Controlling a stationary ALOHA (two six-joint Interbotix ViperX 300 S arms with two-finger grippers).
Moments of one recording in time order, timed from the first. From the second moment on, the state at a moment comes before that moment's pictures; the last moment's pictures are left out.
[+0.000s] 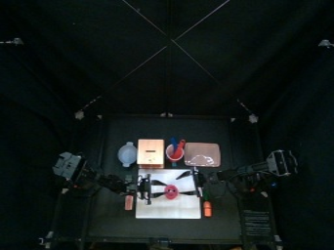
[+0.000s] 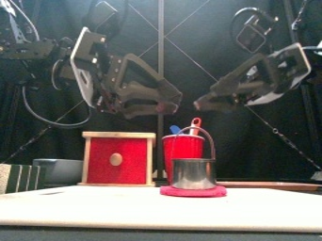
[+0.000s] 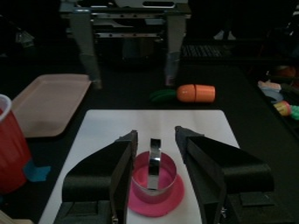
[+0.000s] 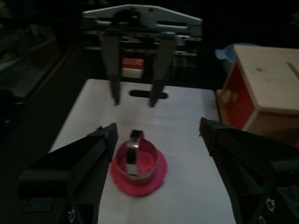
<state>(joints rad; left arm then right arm) -0.33 0.23 0.81 -0.45 -0.92 0.25 0.07 -0.11 1.09 -0.02 -0.79 -0.03</state>
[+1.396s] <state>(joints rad) -0.28 0.32 0.77 -0.50 -0.83 0.25 0.37 0.22 1.00 0.49 -1.04 -0.10</state>
